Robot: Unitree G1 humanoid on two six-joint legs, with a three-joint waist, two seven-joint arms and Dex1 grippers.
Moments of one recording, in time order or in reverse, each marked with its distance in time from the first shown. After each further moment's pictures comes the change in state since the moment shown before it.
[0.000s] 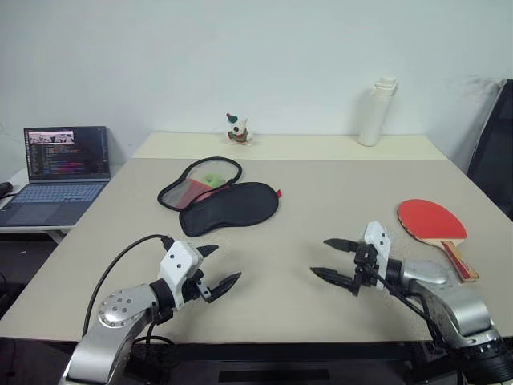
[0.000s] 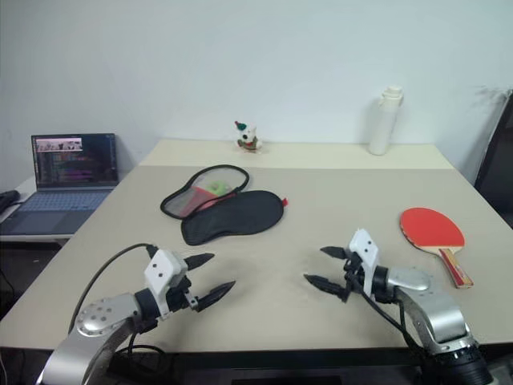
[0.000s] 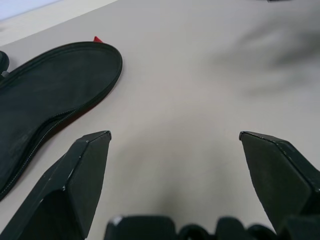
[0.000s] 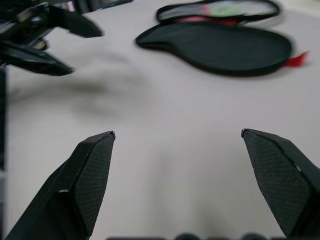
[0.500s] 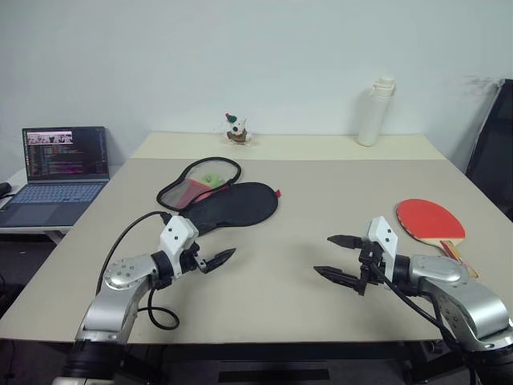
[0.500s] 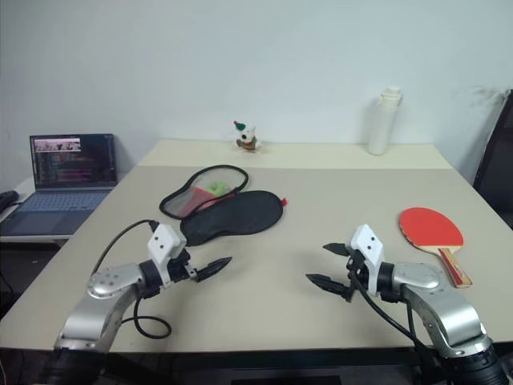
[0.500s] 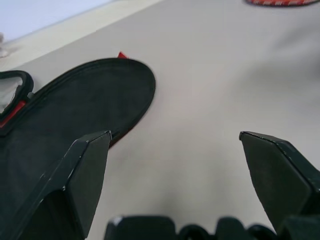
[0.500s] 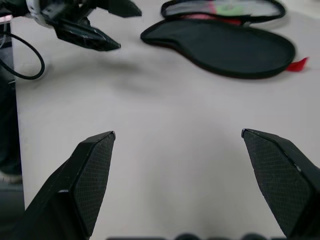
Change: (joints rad) left arm -0.317 0.015 -0.018 0.468 0.041 -0.187 -0.131; right arm 0.002 -0.064 -0.042 -0.139 0.036 0.107 -0.041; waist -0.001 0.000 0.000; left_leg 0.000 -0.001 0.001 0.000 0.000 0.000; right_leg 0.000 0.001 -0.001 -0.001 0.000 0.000
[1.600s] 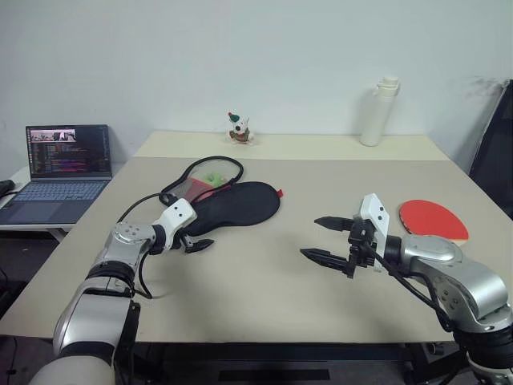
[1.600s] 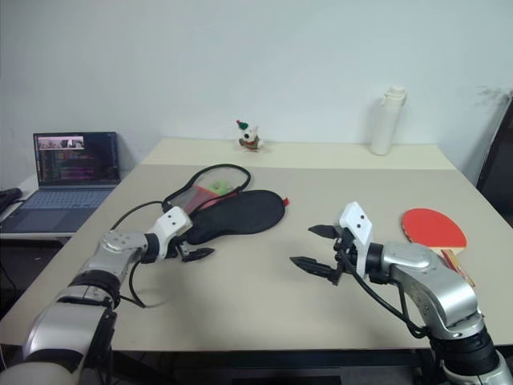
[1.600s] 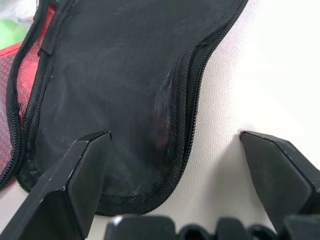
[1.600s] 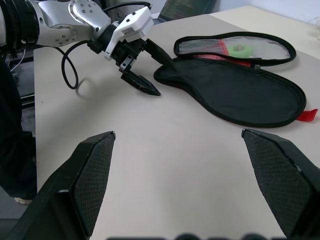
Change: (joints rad) left arm -0.602 0.035 -0.141 1.109 0.367 -0.425 -0.112; right arm -0.150 0.026 0.009 -0.067 0.090 0.144 -0.067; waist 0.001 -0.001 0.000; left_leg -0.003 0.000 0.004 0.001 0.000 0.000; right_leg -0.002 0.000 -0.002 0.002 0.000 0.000
